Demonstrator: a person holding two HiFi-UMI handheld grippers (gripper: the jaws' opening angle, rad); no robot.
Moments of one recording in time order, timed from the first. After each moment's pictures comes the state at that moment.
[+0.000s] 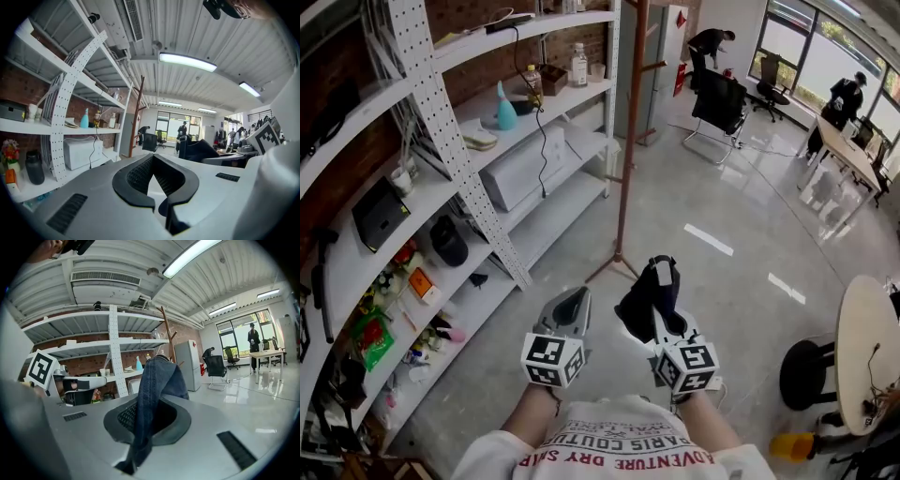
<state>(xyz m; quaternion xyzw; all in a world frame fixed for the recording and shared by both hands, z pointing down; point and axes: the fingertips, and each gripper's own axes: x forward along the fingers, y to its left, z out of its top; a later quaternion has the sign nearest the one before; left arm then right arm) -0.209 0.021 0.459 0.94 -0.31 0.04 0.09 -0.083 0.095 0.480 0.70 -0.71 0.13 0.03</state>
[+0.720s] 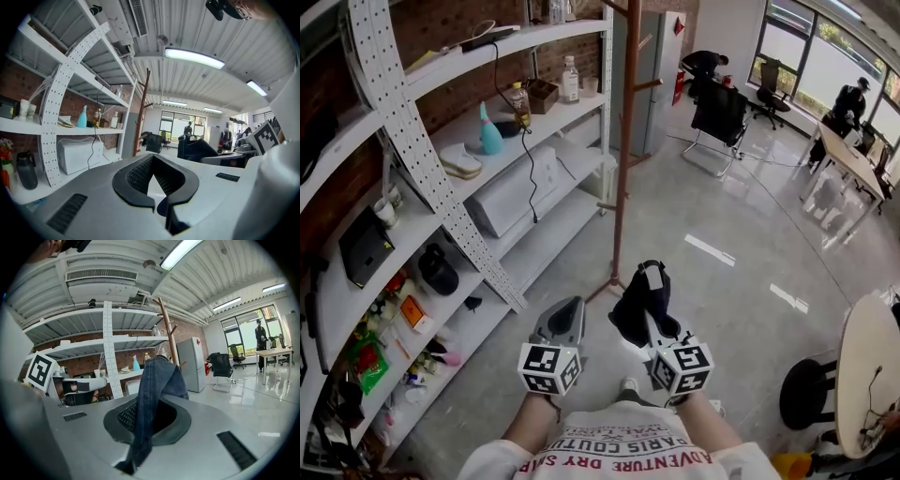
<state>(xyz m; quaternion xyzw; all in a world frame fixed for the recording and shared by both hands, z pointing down) -0.148 -0.076 0.463 0.94 -0.33 0.04 0.09 -0.021 -0.011 0.482 0.68 -0.72 0.13 0.03</state>
